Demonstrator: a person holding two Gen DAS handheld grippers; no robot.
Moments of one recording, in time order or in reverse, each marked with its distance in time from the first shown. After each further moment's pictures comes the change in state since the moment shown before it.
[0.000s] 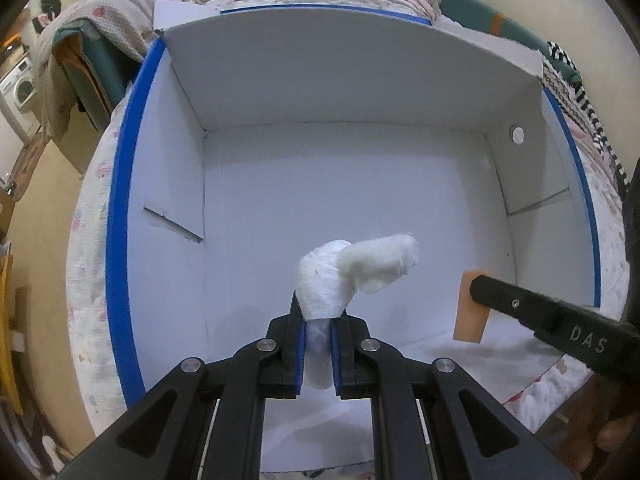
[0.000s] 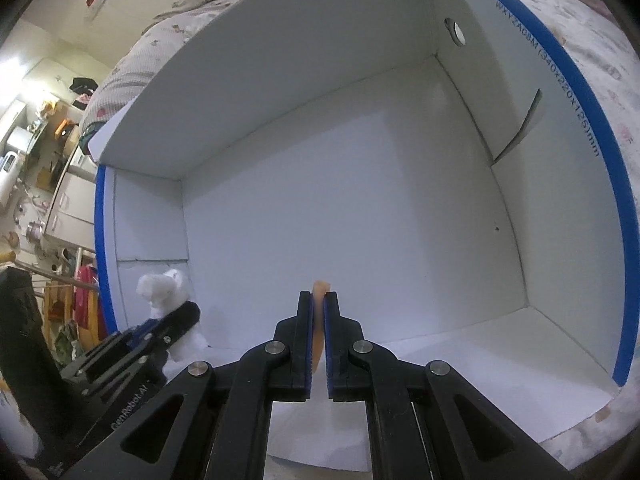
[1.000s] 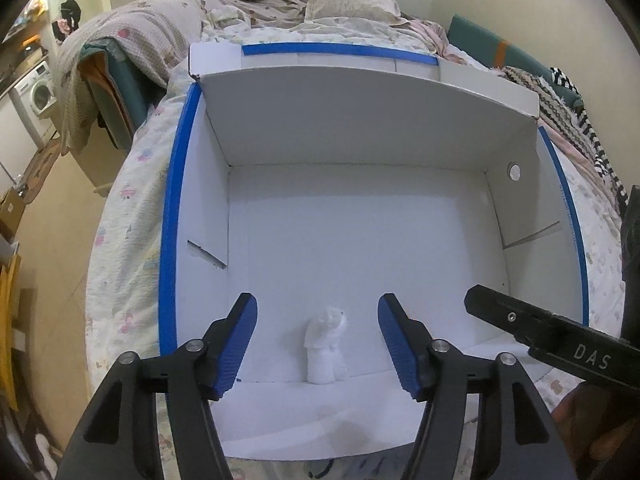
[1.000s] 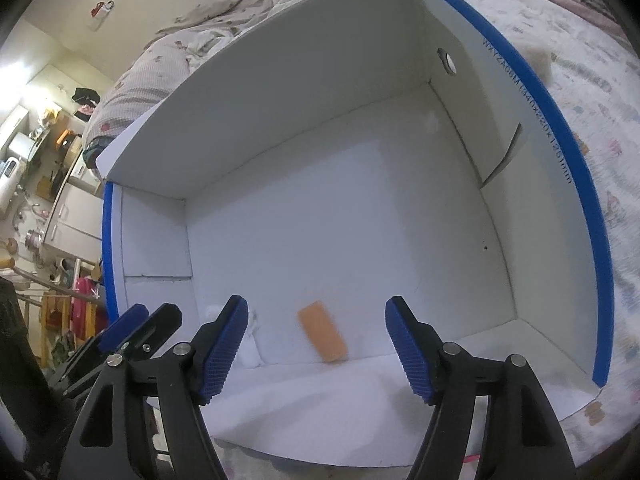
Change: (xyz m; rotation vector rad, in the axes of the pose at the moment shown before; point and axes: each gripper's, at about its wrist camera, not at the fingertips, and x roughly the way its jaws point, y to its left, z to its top) left arm -0.029 0.005 0.005 -0.025 -0.103 0.036; right arm -0.012 0.001 0.004 -0.001 -0.072 -0.013
